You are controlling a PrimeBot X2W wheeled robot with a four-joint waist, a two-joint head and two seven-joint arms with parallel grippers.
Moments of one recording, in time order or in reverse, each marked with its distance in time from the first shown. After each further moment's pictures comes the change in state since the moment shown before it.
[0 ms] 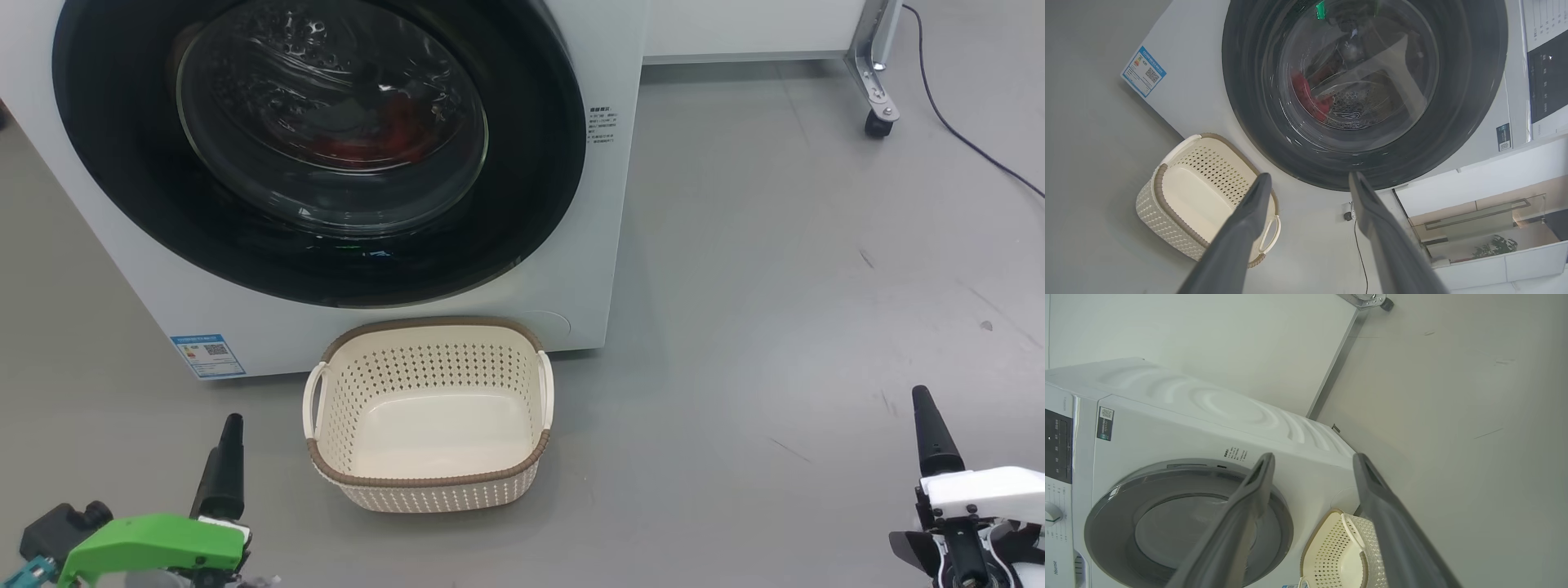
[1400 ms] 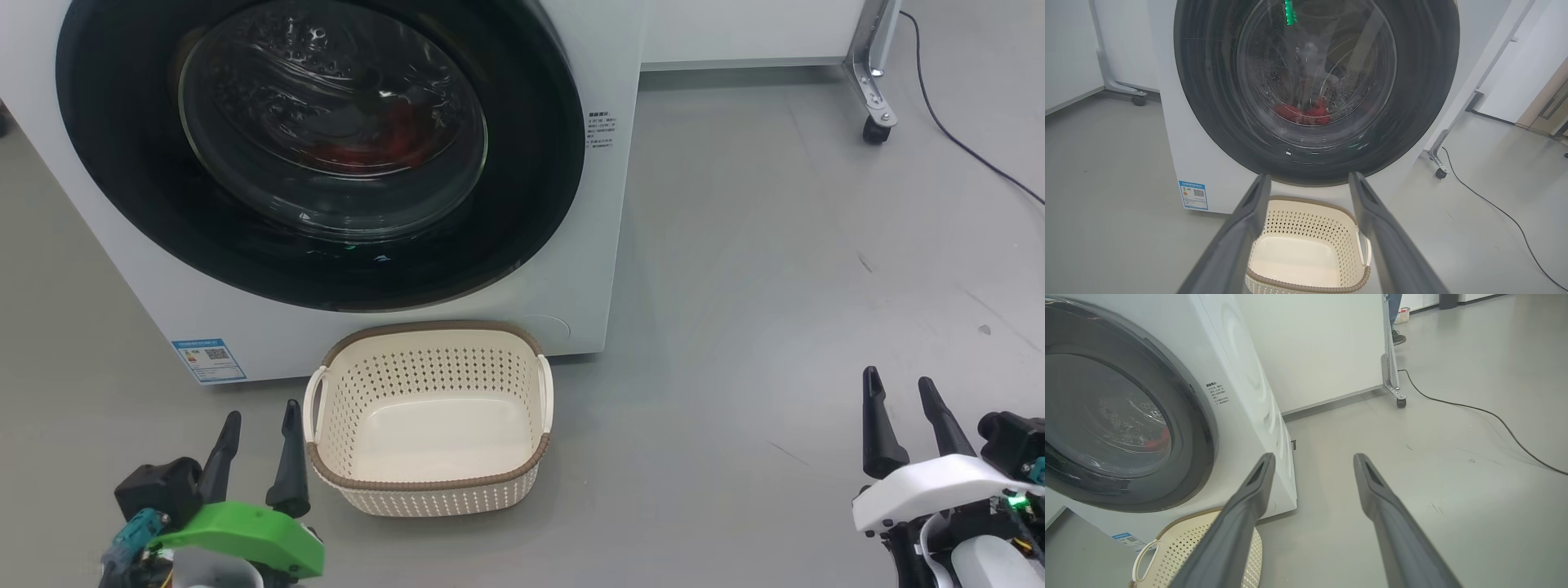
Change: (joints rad) left arm -0.026 0.043 -0.169 -0.030 0.696 0.128 -0.148; right arm -0.004 -0.114 0.221 -0.045 -0.676 -0.113 -0.153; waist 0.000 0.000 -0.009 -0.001
